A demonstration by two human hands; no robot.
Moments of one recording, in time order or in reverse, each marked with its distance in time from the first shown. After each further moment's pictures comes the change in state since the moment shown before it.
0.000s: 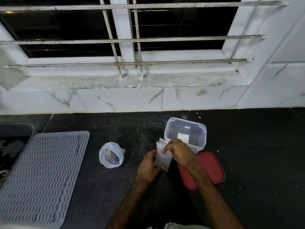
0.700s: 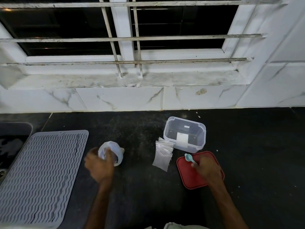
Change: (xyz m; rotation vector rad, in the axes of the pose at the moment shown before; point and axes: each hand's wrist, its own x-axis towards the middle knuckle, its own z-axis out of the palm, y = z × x) left_hand -0.020 -0.042 -0.103 -0.092 0.884 -0.417; right_hand -0.067 0.071 0.014 -0.030 -0.068 0.654
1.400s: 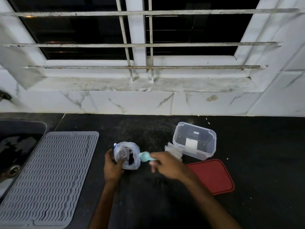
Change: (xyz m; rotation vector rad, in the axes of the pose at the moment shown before) left_hand 0.017 -0.028 0.002 -0.306 -0.435 -0.117; right_hand -0.049 -0.167 -0.024 0.351 -0.336 -0.732
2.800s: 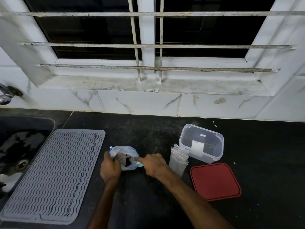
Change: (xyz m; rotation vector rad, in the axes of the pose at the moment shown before) left_hand 0.001 0.017 -0.016 0.430 0.237 0.044; right_hand 0.069 -0.025 0.050 -0.811 -0.237 0.028
